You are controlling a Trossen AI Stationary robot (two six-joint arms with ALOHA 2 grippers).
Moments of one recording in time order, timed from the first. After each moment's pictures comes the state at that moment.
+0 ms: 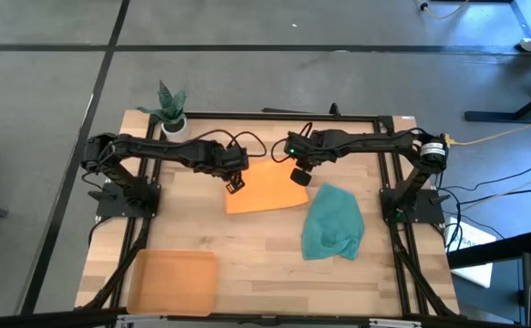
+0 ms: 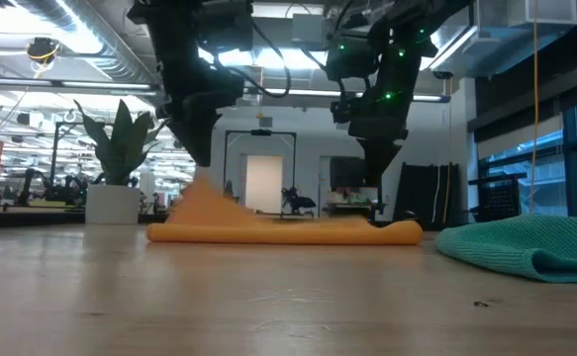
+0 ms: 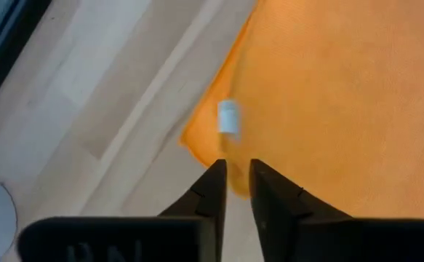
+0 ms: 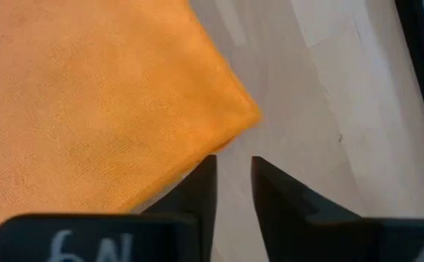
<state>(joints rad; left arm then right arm) 0.16 1.55 1.11 -0.81 -0.34 -0.43 -0.26 1.73 1.24 -0.78 0.26 0.12</state>
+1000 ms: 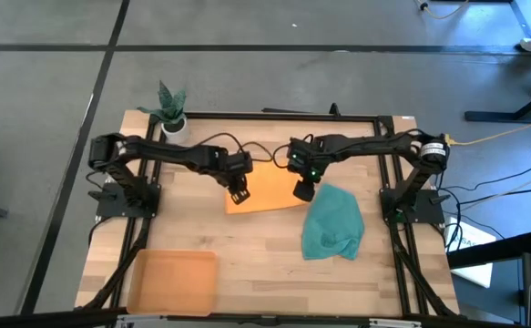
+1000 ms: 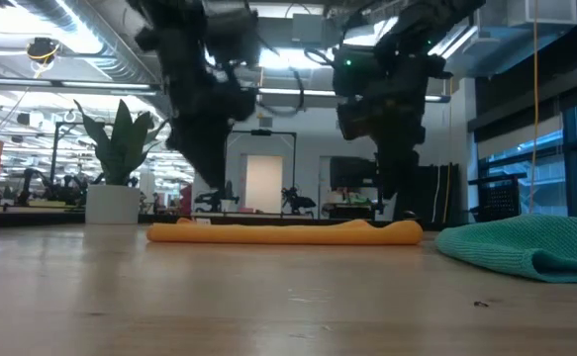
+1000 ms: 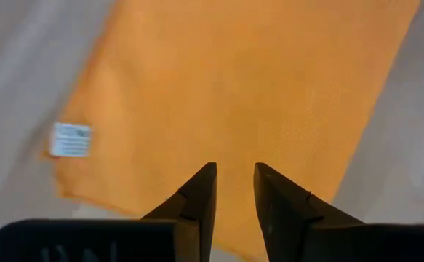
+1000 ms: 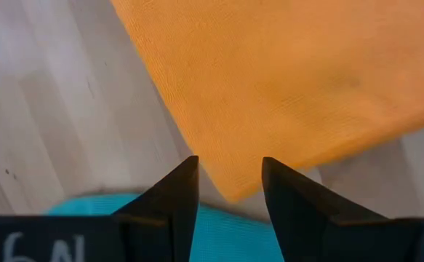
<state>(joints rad) 0.15 1.62 1.03 -0.63 -0.04 -0.43 -0.25 1.73 1.14 -0.74 -0.32 0.20</state>
